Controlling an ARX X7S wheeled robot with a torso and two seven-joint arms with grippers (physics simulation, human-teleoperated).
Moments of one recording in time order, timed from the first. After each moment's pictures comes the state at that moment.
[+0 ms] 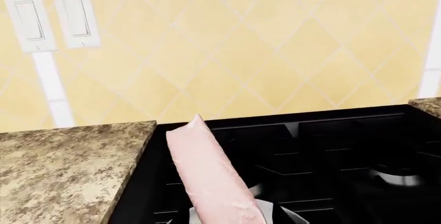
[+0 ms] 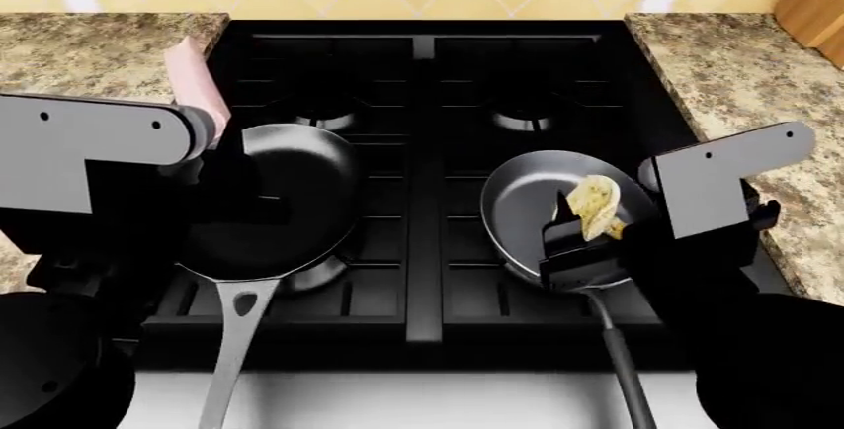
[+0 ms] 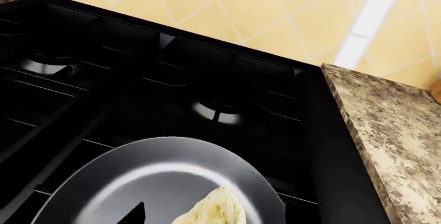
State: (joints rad) left arm -1.51 -1.12 1.54 0.70 -1.39 -0.02 -1.13; right arm 0.72 0.74 -0.26 -0.64 1.25 1.09 0.77
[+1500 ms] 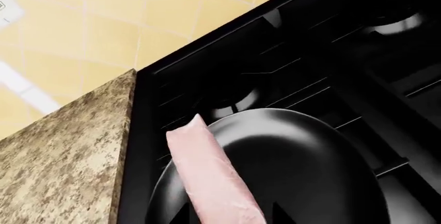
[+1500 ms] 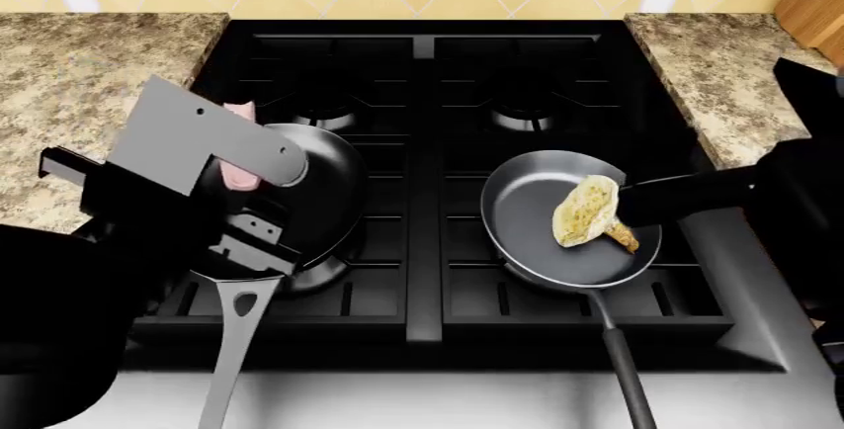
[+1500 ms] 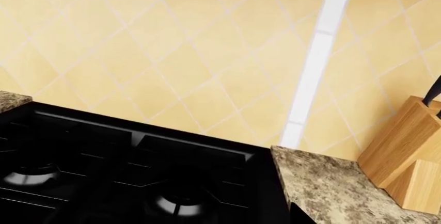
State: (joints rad) left arm -1.82 -1.00 1.59 0.59 -1.78 -0.60 -1.06; right arm 0.93 0.89 -0.06 -0.79 1.64 1.08 1.02
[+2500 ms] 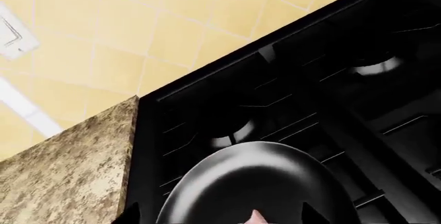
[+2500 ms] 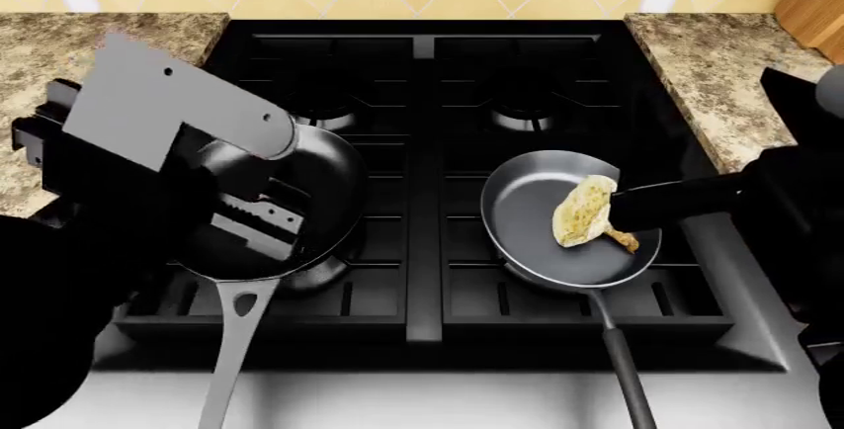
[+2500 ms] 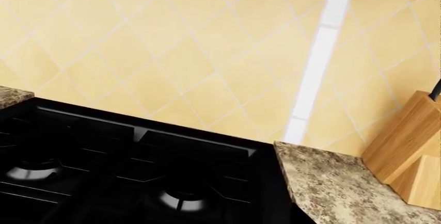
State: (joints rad) left arm -1.89 -1.02 1.52 0.64 -1.84 -0.61 -1.06; right arm 0.90 0.88 -0.08 -0.79 1.60 1.06 1.00
